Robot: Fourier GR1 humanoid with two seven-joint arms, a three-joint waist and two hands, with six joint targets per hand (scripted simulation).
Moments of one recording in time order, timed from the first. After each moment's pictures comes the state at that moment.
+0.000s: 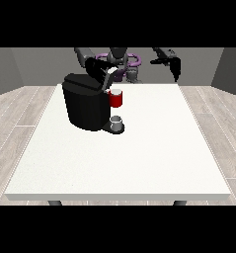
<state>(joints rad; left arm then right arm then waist) -0.27 0.11 0.18 -1.35 0.03 -0.20 -0.08 -0.72 -0.13 -0.05 -1.02 0.07 0.05 -0.07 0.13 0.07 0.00</state>
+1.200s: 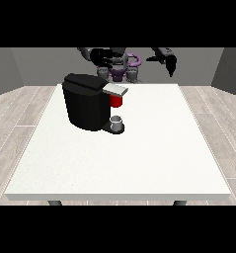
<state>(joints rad) -0.20 0.10 0.17 -1.30 0.03 -0.17 -0.17 -0.57 -0.01 0.11 -1.12 0.00 0.06 -0.17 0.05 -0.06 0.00</state>
